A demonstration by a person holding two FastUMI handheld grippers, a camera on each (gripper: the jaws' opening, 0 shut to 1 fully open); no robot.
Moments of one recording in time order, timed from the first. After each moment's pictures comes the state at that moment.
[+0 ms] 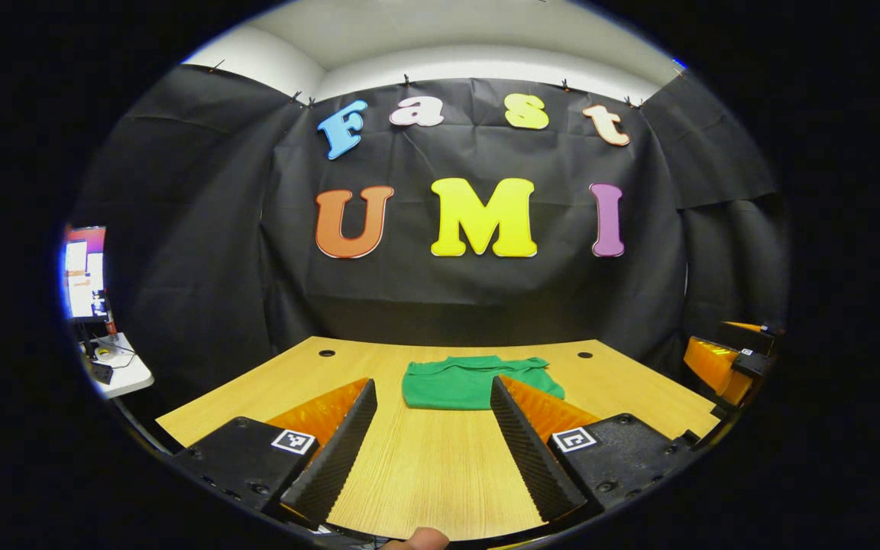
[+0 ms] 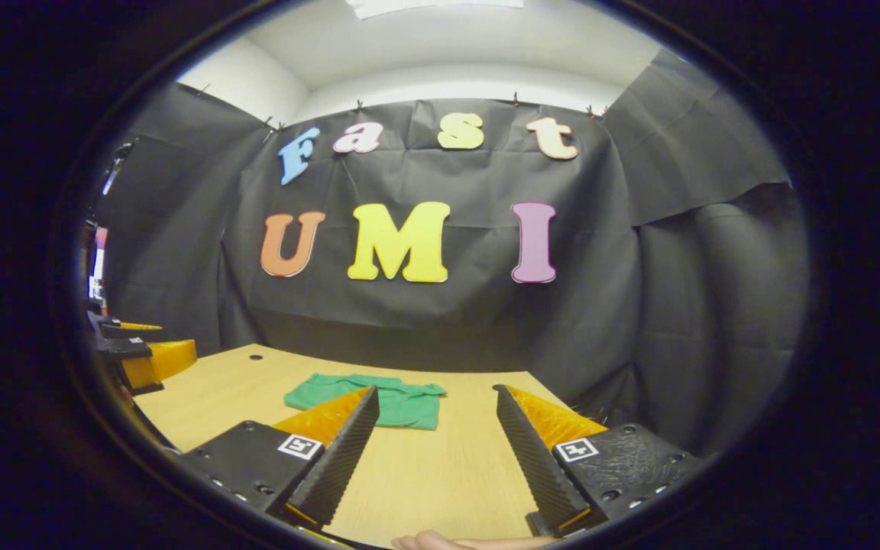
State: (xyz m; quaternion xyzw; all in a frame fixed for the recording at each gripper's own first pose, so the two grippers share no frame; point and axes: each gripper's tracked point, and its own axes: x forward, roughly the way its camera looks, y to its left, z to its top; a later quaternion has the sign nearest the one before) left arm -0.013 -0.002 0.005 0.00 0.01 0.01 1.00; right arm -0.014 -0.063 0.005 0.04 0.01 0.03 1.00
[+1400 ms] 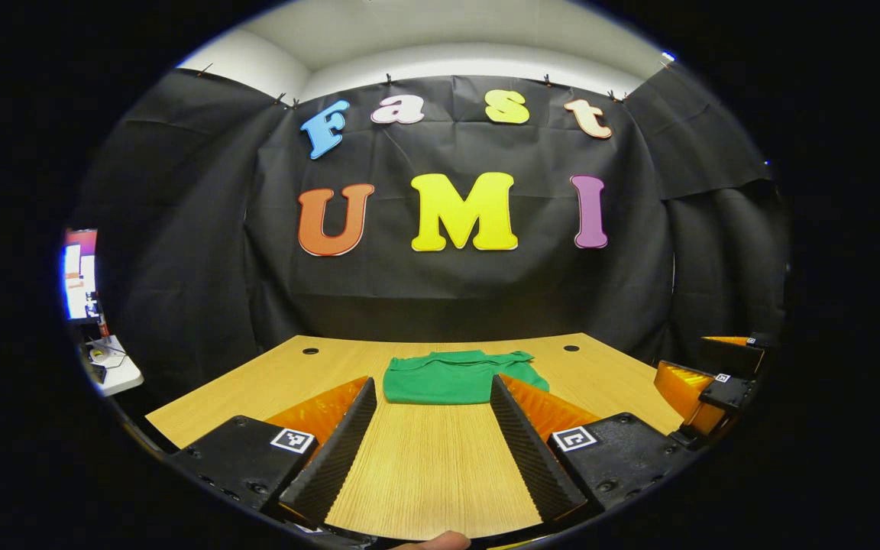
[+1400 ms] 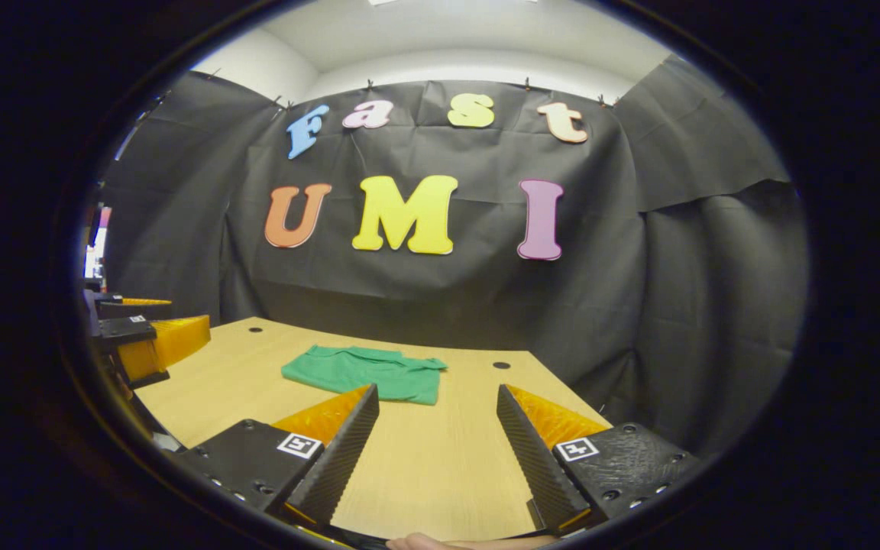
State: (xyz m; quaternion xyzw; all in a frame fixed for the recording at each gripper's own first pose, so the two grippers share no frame) left arm -0.002 -0.027 -0.017 0.01 0.02 -0.01 1.00; right arm -0.009 -0.055 -0.040 0.01 0.05 0.03 1.00
